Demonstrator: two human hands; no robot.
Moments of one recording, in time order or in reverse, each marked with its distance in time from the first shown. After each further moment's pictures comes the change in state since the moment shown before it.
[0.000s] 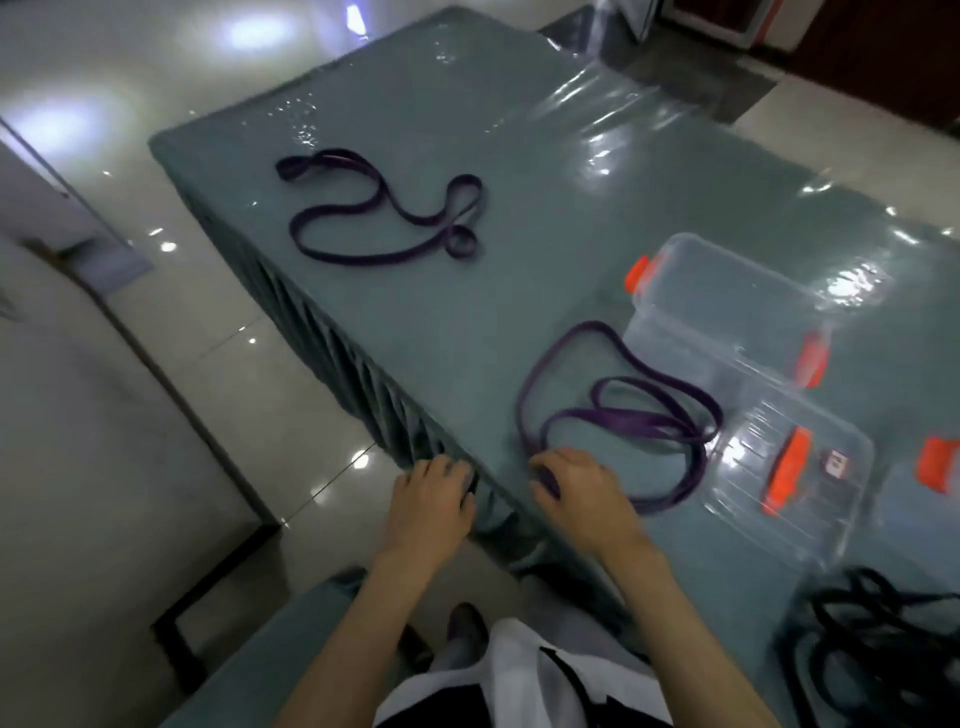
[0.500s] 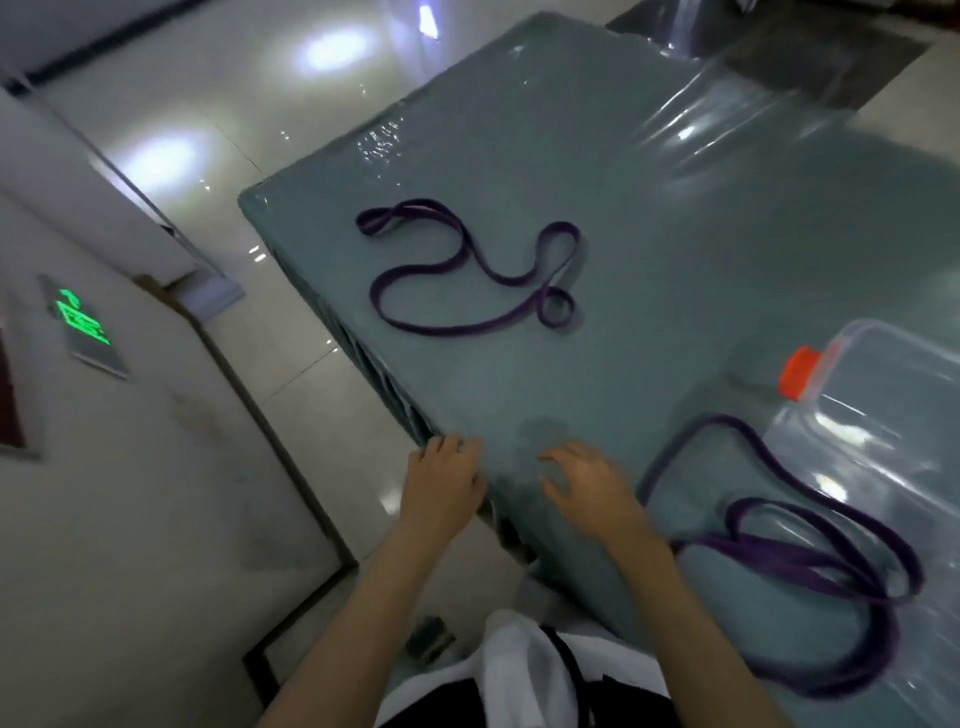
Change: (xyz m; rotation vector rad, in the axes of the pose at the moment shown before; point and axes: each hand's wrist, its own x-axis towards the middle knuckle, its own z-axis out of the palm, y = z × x) left_hand 0.171 -0.126 -0.091 0.135 -0.001 -0.115; right_hand 0.226 -0.081 -0.004 0.166 -0.085 -0.088
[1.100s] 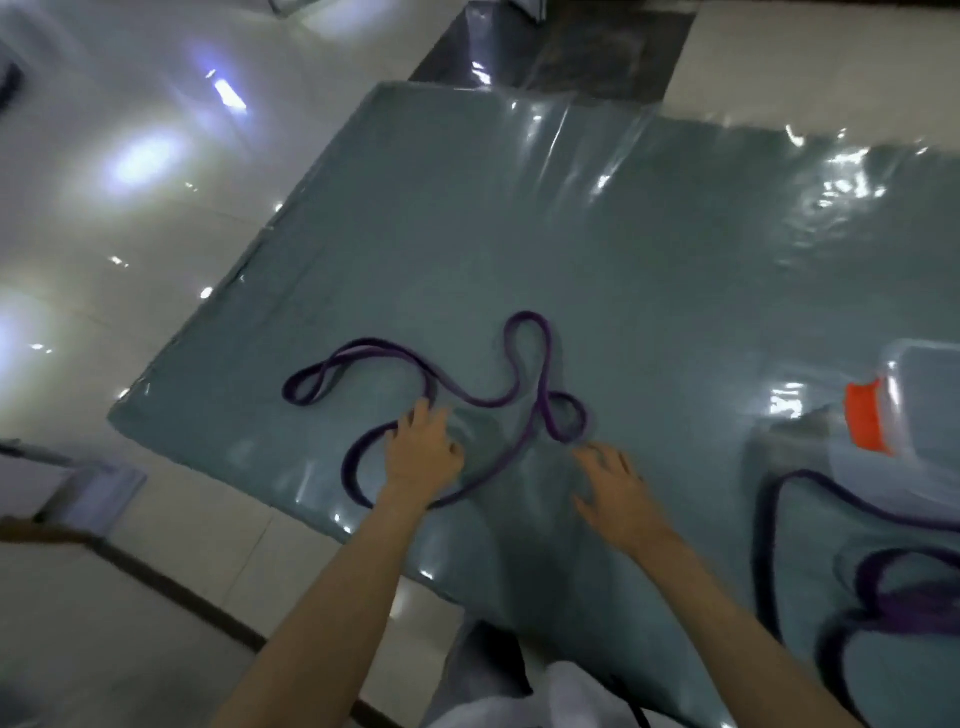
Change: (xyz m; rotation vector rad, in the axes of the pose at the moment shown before) left_hand 0.337 -0.093 -0.089 0.142 -0.058 0.192; right_hand 0.197 -0.013 -0.022 0.090 0.116 0.452
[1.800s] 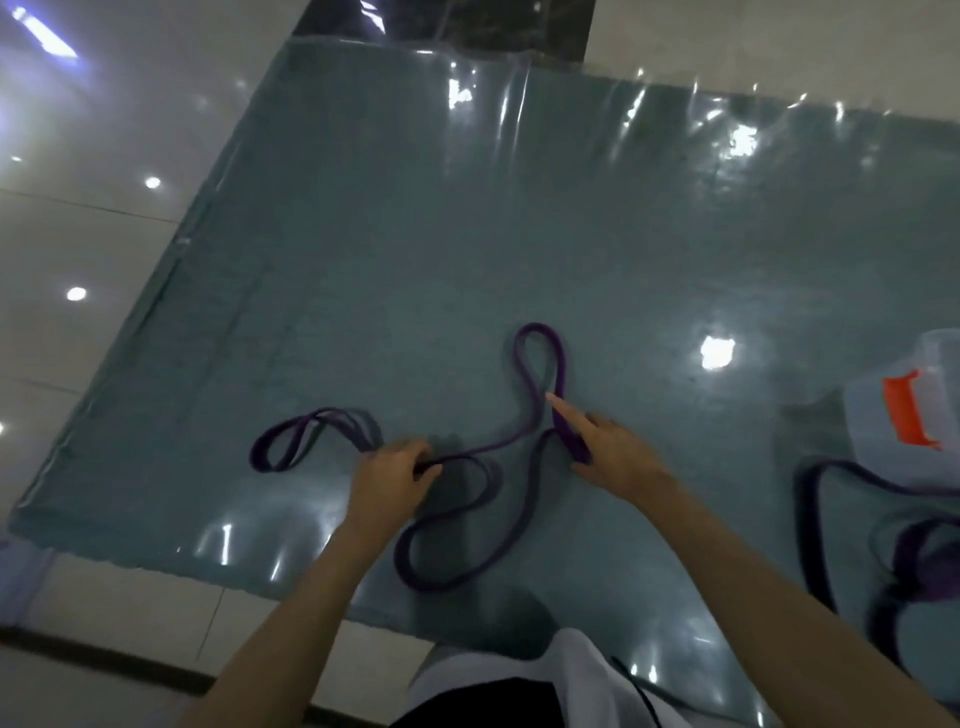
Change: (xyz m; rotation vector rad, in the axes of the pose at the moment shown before) left_hand 0.102 -0.117 -0.005 -0.233 -0.028 0.366; right_hand 0.121 -0.051 -0.019 -0.075 -0.013 -0.002
